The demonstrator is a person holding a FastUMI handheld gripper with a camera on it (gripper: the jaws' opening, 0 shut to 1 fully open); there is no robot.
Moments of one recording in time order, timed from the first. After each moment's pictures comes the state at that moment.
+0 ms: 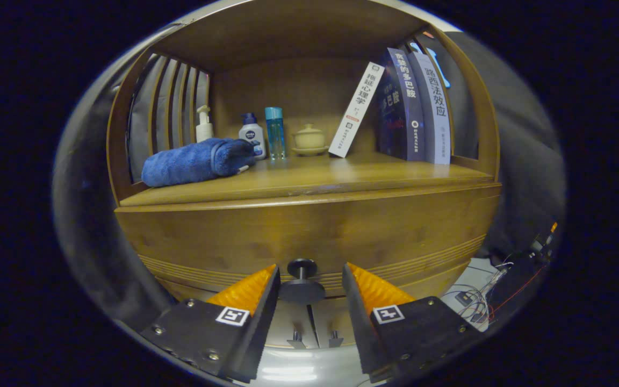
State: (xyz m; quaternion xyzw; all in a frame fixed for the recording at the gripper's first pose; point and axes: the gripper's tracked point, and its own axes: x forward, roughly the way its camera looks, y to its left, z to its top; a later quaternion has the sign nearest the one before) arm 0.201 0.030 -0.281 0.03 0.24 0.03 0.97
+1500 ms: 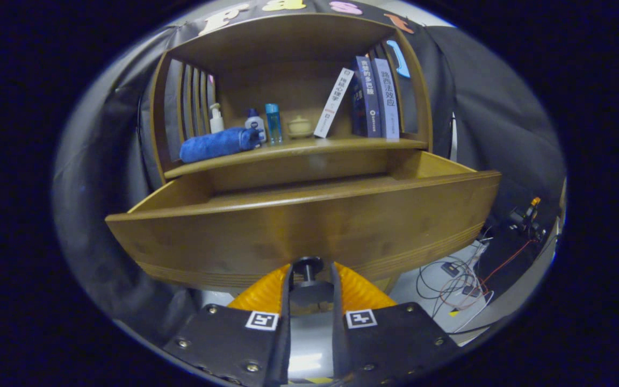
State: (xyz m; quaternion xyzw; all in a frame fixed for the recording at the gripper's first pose) arm 0.041 0.013 -0.258 0.03 0.28 -0.02 0.96
